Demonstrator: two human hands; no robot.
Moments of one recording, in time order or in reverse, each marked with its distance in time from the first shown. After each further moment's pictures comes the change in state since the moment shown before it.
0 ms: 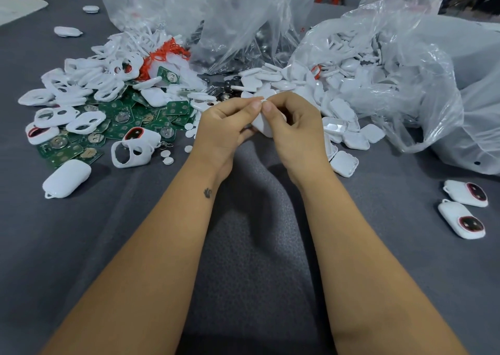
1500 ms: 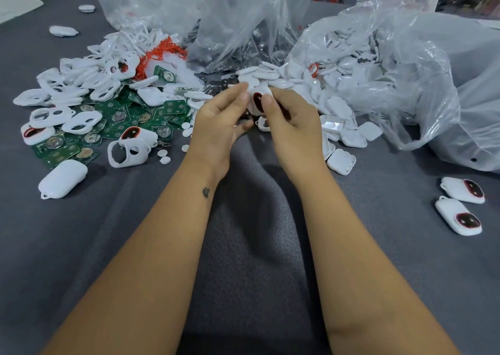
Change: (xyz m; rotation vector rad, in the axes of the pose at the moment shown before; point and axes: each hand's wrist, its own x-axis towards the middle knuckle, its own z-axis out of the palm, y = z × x) left_hand 0.003 0.002 0.001 -0.089 0.055 0.003; right_hand -0.005 -0.010 0.001 -0.103 0.030 -0.035
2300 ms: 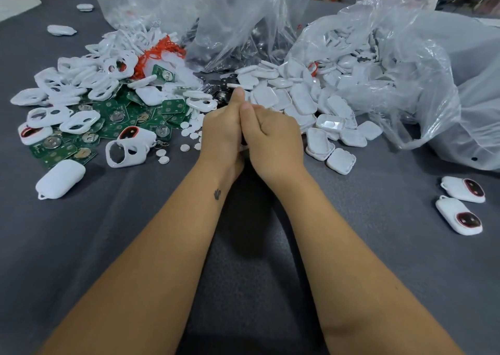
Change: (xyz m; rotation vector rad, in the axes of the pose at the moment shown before) left_hand -0.007 -0.002 0.020 0.009 0.216 -0.167; right_hand -0.010 -0.005 0.021 -0.313 -0.124 0.034
